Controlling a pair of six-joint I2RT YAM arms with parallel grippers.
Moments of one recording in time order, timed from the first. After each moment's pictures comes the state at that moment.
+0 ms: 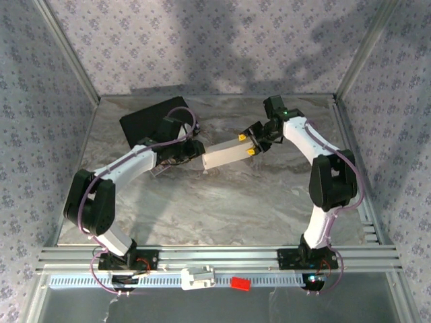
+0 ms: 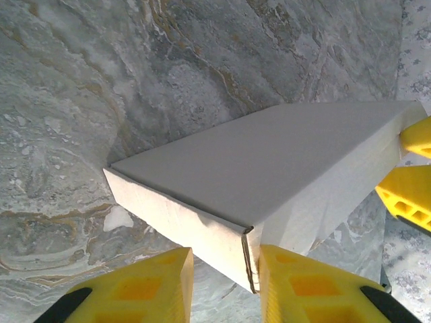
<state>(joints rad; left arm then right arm) -0.48 1.61 1.11 -0.35 0.39 -0.78 0.27 1.84 1.51 -0.83 -0.54 1.17</state>
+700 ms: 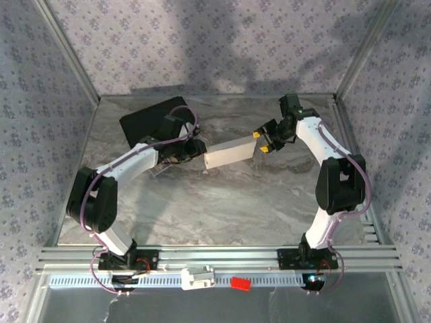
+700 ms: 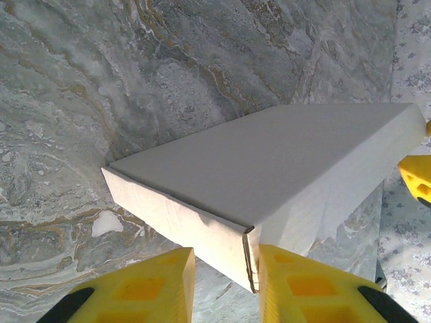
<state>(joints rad) -0.48 1.64 1.13 -0.35 0.42 -0.78 0.17 1.79 1.48 -0.85 -0.48 1.10</state>
